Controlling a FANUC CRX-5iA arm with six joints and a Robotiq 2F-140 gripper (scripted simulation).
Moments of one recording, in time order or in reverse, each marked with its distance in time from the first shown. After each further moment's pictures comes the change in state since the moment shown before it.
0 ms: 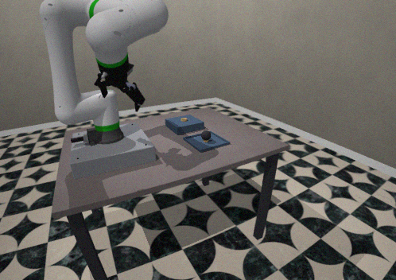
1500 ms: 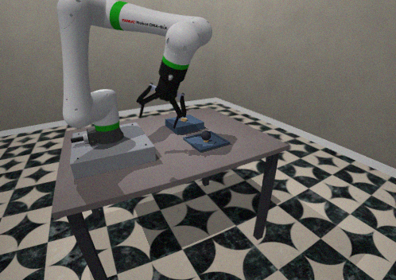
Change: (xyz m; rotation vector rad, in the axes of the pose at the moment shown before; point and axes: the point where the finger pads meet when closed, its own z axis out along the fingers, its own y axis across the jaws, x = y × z) arm 0.010 0.160 0.049 0.034 -0.417 -0.151
